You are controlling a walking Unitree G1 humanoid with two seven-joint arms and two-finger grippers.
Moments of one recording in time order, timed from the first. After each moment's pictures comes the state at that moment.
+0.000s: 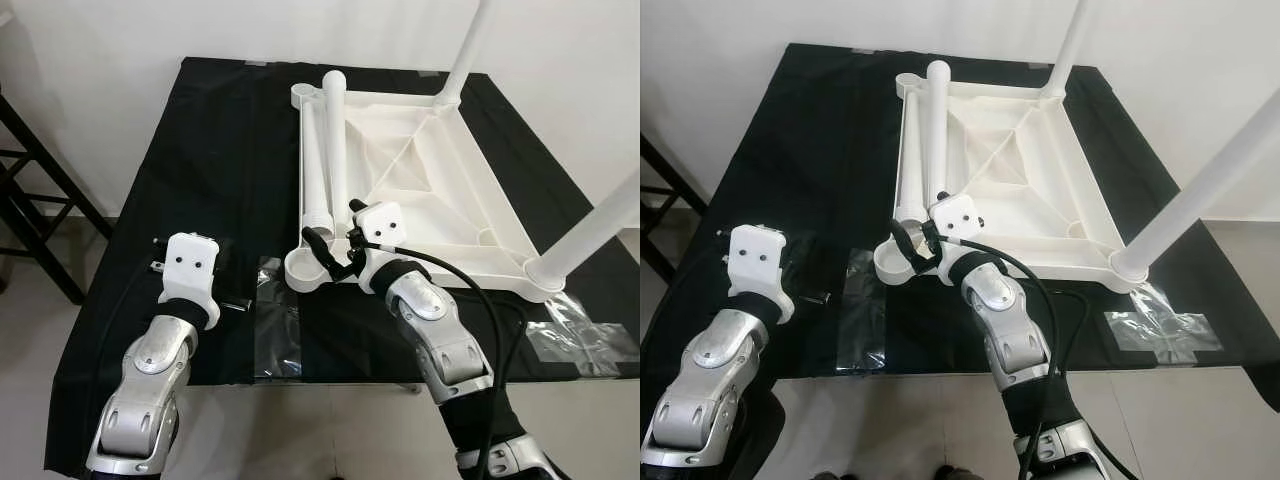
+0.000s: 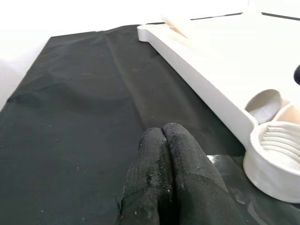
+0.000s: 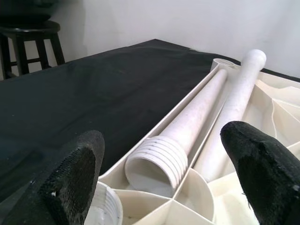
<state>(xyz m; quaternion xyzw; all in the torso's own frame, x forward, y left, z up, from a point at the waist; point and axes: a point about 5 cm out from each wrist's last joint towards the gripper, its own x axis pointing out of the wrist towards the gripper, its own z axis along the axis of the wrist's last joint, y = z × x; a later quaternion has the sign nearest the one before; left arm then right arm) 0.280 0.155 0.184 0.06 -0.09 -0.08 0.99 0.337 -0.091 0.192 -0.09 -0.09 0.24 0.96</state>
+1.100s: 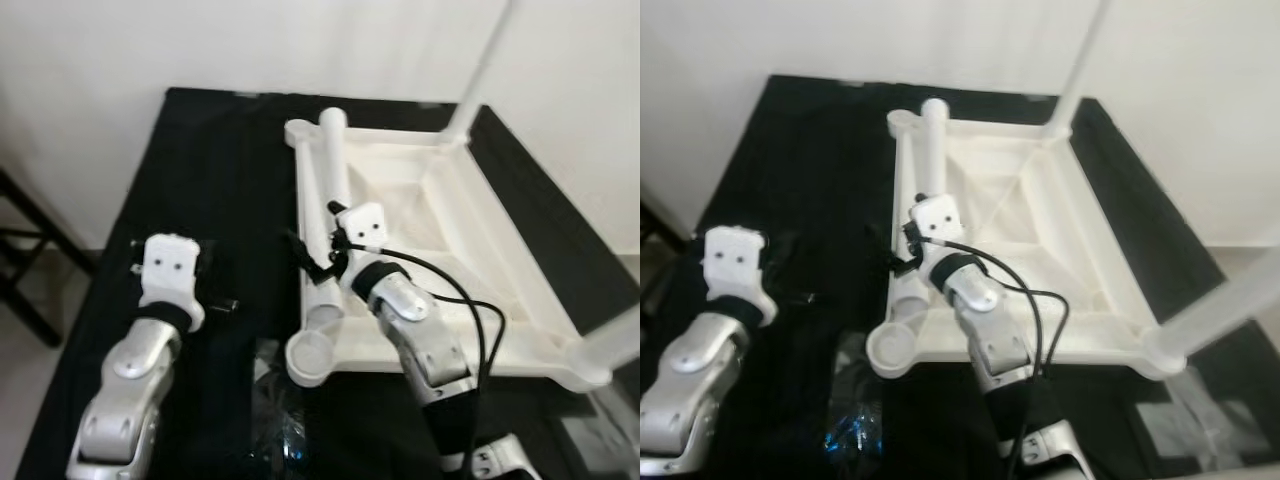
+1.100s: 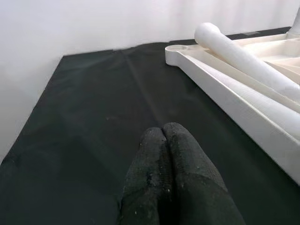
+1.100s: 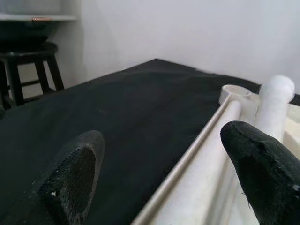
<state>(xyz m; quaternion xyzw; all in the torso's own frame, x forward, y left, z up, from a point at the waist) 0.278 0.162 0.191 0.06 -0.10 -0.08 0.99 0.333 -0.077 0.198 -0.07 -0.10 0.27 0.96</state>
